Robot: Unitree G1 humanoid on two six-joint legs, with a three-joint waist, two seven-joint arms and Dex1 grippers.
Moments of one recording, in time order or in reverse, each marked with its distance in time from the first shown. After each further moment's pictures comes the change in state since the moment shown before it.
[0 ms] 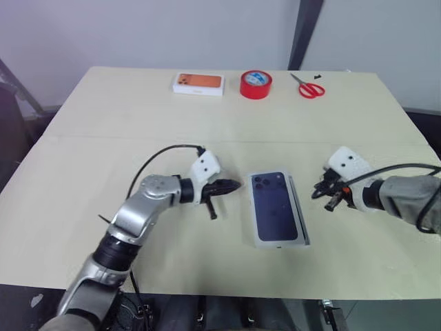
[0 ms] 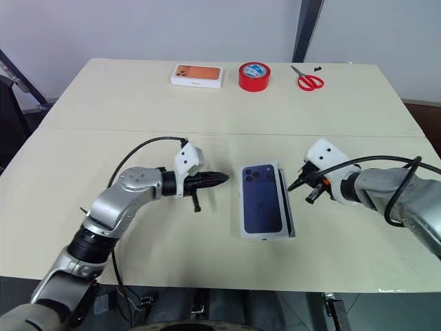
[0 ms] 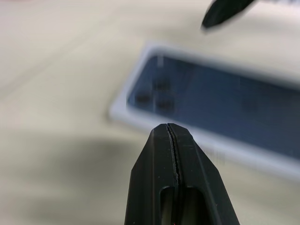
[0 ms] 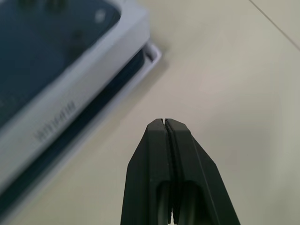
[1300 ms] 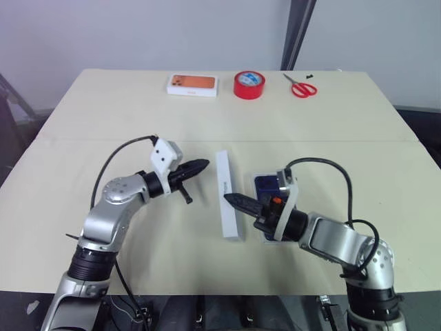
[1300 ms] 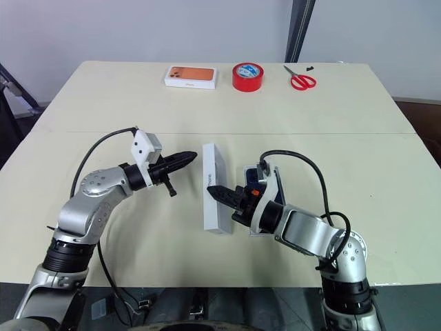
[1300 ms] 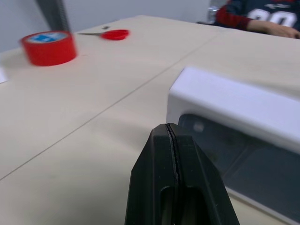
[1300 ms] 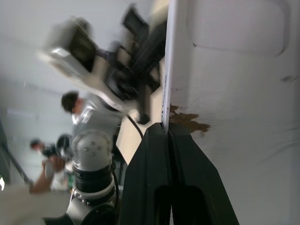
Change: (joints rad) left arm 0.106 0.020 0.222 0.001 -0.084 -0.196 0.085; right arm 0.167 0.986 -0.193 -0.027 1.175 0.036 -0.921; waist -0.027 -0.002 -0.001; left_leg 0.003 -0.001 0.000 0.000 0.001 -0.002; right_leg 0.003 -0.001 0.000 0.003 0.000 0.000
